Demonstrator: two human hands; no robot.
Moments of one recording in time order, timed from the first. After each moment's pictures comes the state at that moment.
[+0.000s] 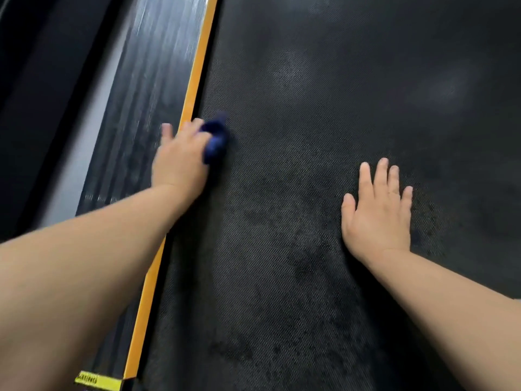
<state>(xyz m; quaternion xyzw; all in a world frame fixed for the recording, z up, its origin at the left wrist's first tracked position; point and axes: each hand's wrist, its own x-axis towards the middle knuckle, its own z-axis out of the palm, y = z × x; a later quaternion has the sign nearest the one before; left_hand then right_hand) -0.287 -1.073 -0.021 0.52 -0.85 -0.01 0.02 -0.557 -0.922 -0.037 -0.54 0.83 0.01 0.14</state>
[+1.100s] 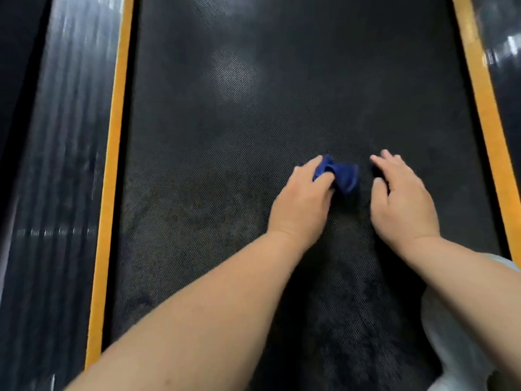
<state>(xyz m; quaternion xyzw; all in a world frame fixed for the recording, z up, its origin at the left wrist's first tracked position) -0.514 -0.940 -0.030 0.40 -0.87 -0.27 0.13 -0.661 -0.878 -0.027 -0.46 0.84 -0.22 0.18</state>
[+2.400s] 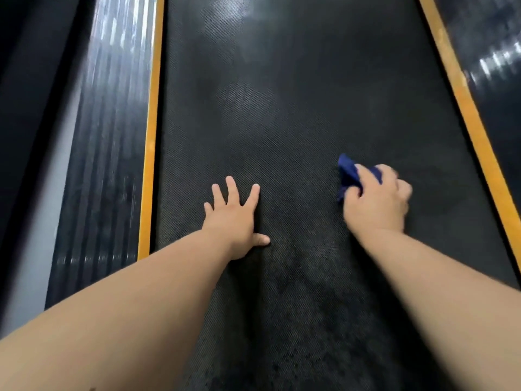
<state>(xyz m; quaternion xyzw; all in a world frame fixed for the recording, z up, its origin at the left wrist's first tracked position) -0.390 -1.019 -0.005 0.47 -0.81 -0.21 -0.26 -0.607 -0.926 -0.027 -0.36 0.92 -0.16 0.07</state>
